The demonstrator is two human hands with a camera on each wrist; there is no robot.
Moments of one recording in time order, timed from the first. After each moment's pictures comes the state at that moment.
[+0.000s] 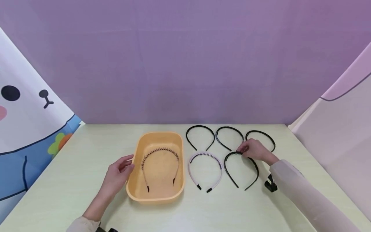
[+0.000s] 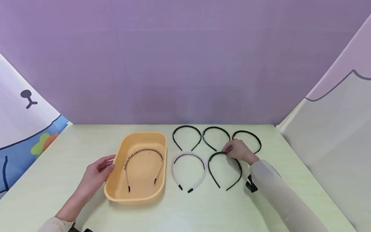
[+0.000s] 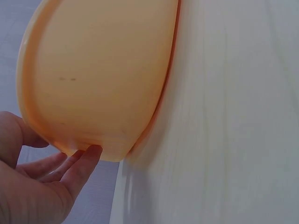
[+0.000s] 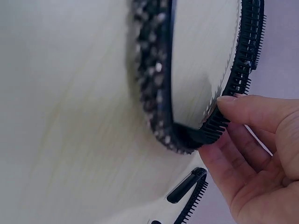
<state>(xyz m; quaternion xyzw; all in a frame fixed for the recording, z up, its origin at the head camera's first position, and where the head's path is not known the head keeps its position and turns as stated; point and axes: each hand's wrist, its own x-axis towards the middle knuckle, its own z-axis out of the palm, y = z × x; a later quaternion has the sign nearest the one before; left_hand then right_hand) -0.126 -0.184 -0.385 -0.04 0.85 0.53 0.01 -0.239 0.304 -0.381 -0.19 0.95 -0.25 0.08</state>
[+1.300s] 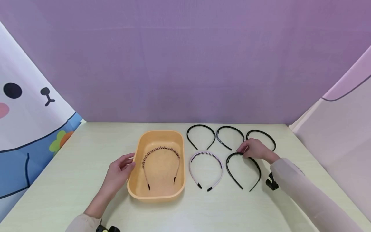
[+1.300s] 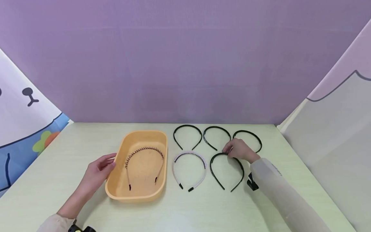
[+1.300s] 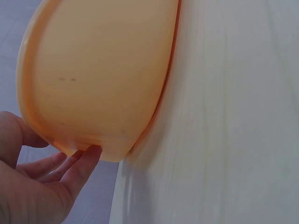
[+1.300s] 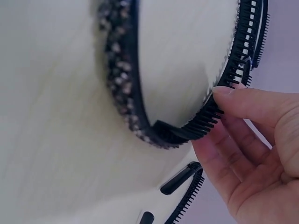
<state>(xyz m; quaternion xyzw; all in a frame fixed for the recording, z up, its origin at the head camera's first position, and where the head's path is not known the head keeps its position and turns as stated) -0.126 -0.184 -0.383 -0.05 0.85 0.53 0.01 -0.240 0.304 -0.377 -0.22 0.94 -0.25 0.10</state>
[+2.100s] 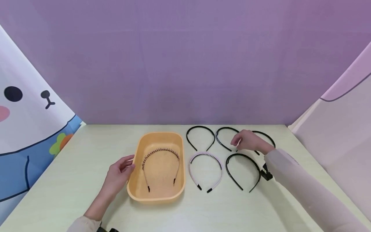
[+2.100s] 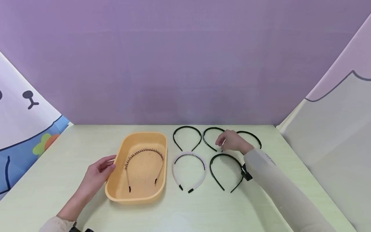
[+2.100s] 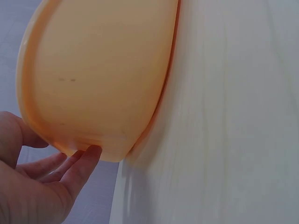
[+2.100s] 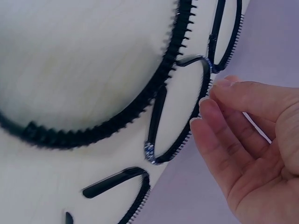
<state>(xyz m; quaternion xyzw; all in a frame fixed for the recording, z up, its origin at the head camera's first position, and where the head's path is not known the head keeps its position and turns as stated) -0.126 -0.184 -0.385 -0.04 0.84 0.54 0.01 -0.252 0.275 -0.340 -0.23 0.94 -0.24 0.11</state>
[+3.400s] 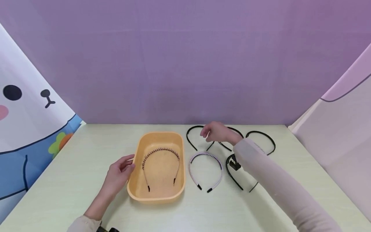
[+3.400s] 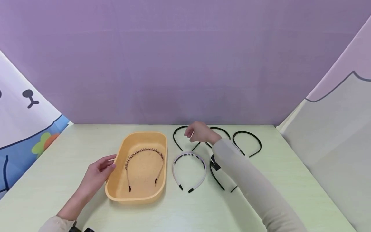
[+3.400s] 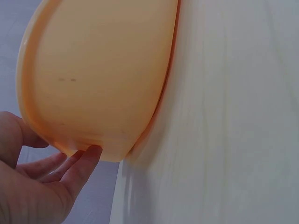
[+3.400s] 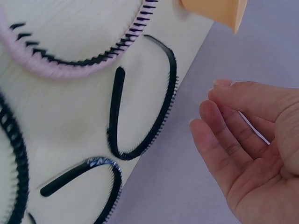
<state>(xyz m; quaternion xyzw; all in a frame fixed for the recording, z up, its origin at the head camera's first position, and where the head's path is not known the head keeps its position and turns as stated) -0.127 -0.185 -0.384 -0.04 0.85 0.53 0.01 -0.269 0.168 -0.315 -0.28 0.92 -0.25 0.11</state>
